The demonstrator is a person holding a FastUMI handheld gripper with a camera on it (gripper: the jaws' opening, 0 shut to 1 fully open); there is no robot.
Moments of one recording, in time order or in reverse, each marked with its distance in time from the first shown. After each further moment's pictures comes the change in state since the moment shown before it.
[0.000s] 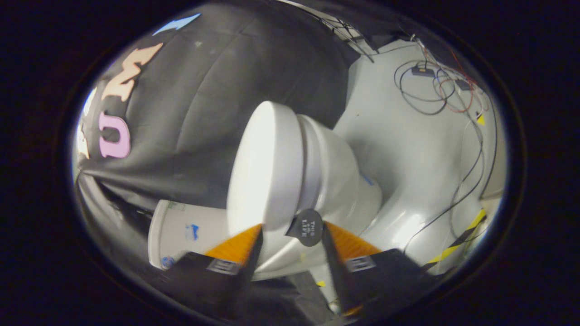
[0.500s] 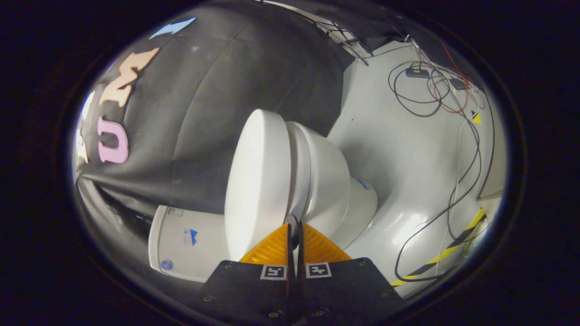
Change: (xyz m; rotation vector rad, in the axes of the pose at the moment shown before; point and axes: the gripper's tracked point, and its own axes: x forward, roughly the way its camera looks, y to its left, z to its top) arm -0.008 0.021 0.009 0.035 -0.025 0.137
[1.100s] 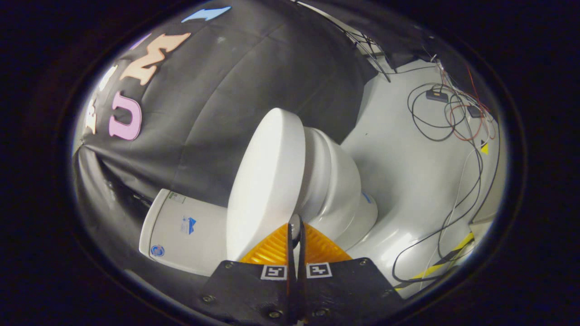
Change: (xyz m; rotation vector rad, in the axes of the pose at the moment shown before) arm -0.017 0.026 0.005 -0.196 -0.049 0.015
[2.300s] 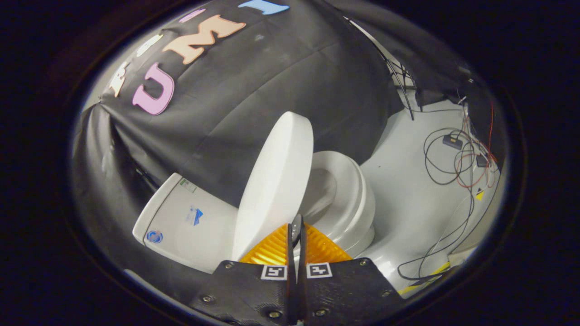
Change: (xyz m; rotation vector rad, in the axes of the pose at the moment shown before) arm -0.028 0.063 0.013 -0.245 -0.097 0.007
